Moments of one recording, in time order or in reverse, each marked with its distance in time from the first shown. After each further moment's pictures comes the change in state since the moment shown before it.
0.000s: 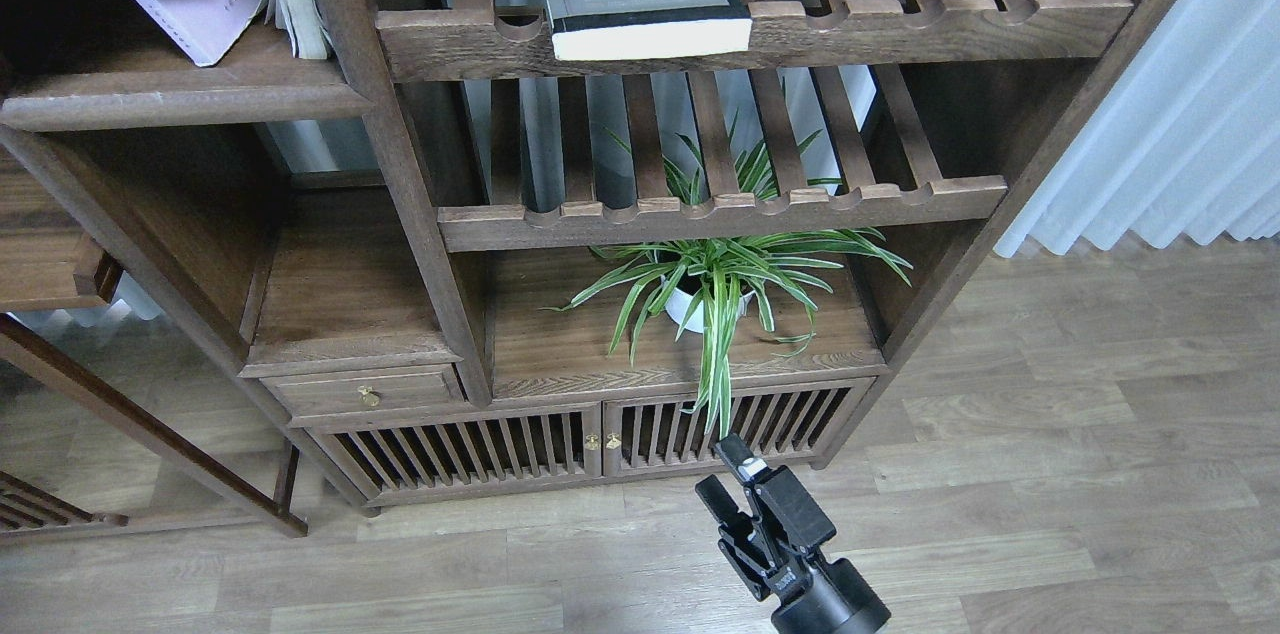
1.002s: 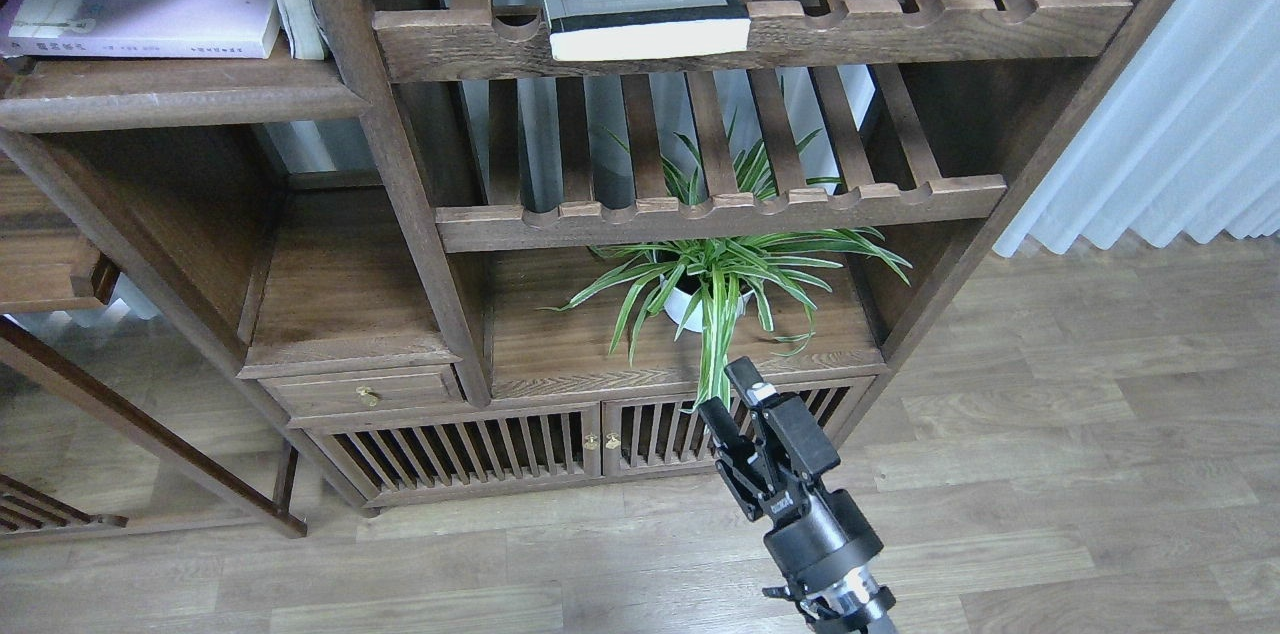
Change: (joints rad) left arm -0.128 -0.180 0.008 0.253 0.218 0.000 -0.252; right arm 0.155 0.050 0.050 0.010 0.006 0.000 0.058
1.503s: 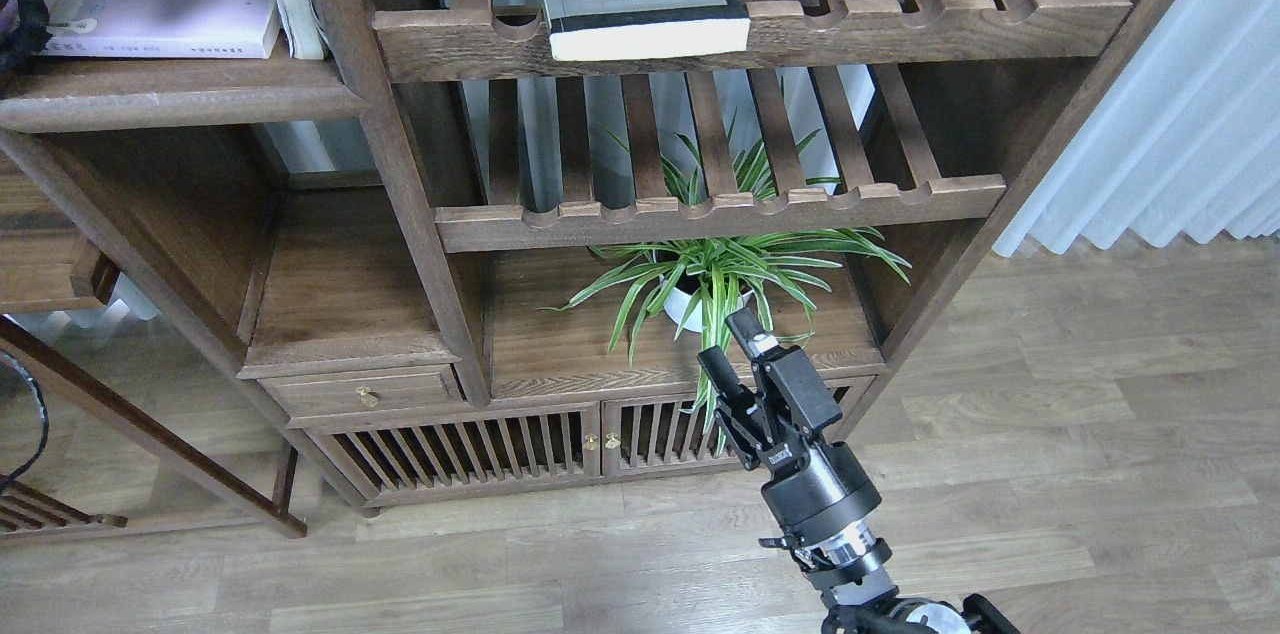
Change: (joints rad) left arm 0.025 -0.024 0.117 0.048 0.052 0.000 -0.332; right arm 0.089 0.000 -0.001 0.002 0.044 0.000 0.005
